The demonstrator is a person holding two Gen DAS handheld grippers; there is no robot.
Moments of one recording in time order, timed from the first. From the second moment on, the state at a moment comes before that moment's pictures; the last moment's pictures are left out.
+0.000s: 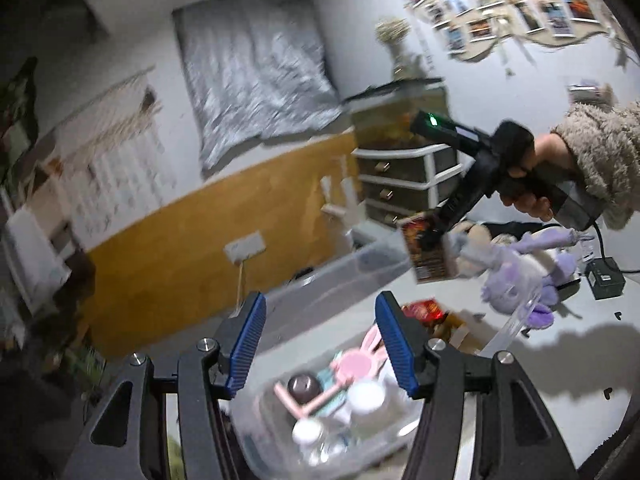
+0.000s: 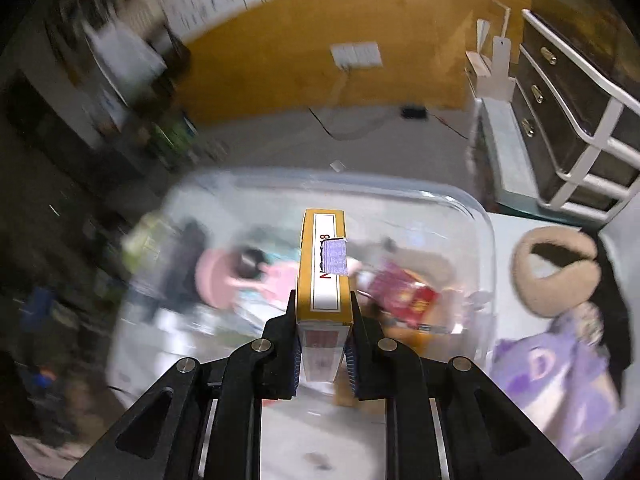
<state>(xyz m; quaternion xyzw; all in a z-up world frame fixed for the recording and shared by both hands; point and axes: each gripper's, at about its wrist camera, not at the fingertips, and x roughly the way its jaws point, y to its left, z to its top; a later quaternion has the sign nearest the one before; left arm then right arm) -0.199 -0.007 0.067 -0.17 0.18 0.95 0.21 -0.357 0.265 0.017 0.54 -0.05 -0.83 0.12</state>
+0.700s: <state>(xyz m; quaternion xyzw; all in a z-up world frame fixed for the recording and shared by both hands) -0.205 -0.082 0.023 -0.23 0.09 0.96 0.16 -0.419 0.173 -0.148 0.66 0.39 -0.64 -0.04</state>
